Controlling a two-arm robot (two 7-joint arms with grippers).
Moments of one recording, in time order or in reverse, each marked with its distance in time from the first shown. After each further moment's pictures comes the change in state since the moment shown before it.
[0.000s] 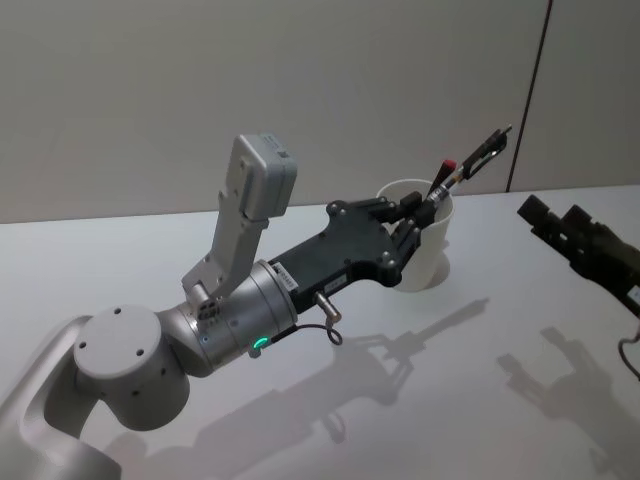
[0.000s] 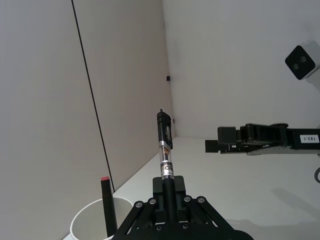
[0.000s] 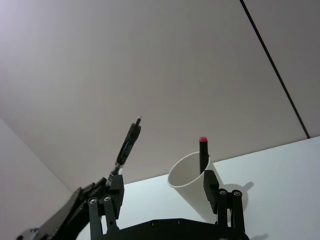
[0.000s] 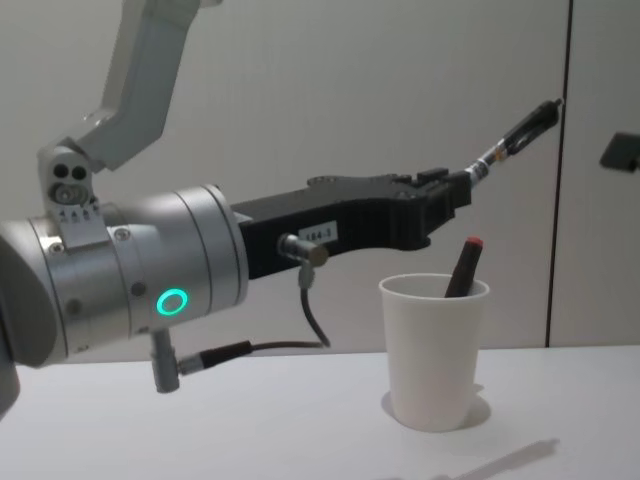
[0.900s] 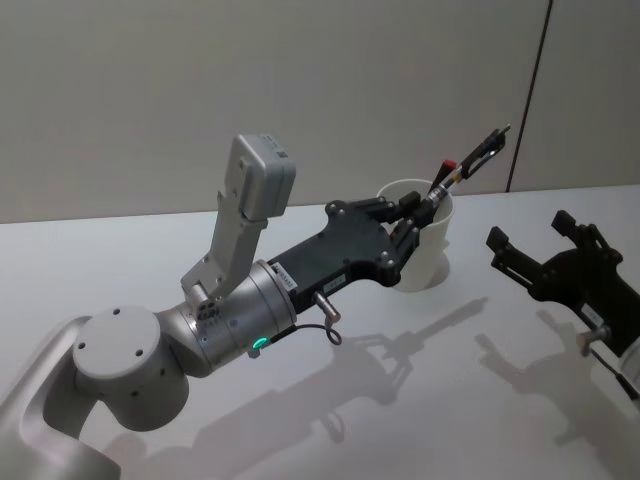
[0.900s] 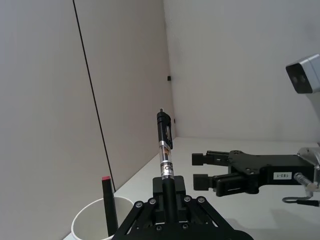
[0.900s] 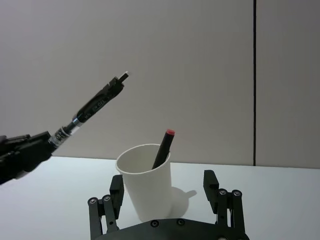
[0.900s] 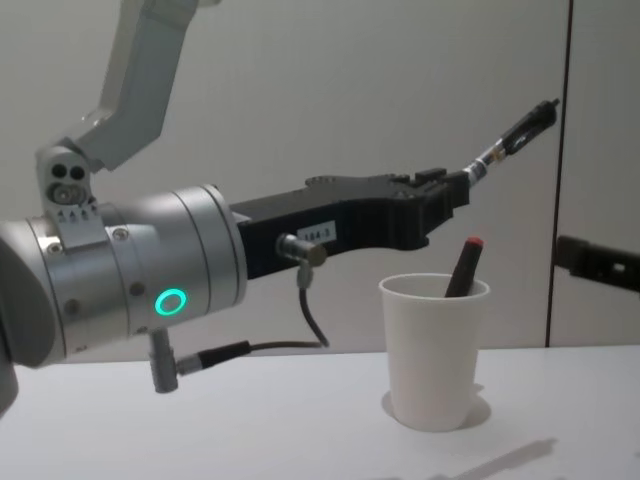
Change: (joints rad) left arm 0.002 0.001 -0.001 -0.002 0.000 0.000 0.003; right arm 0.066 -0.061 -0.088 0.116 -0.512 -0.105 -0.032
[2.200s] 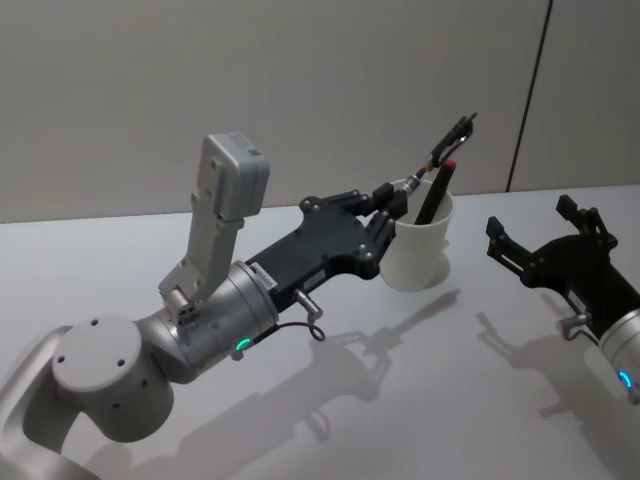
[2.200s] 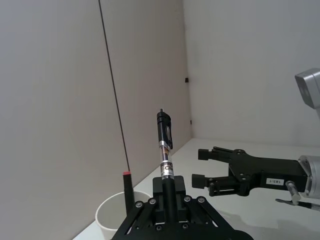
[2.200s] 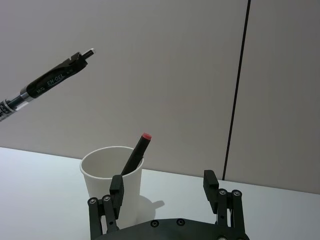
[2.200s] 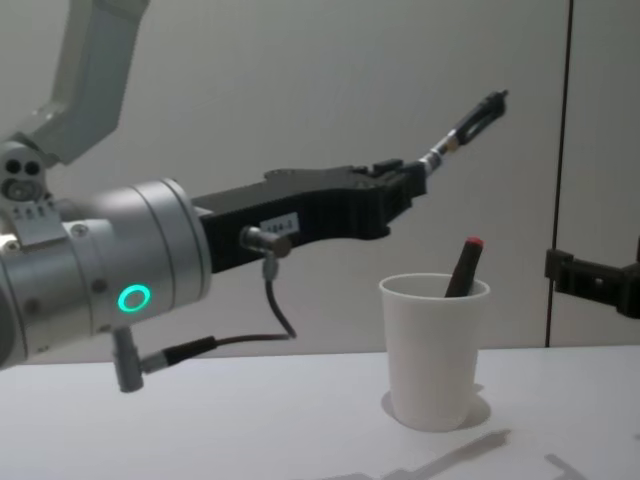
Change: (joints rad) left arm 0.038 0.028 -0.020 -0.046 -0.015 -0.007 0.073; right arm 0.072 -0.052 -0.039 0.093 -0.216 -0.052 -0.075
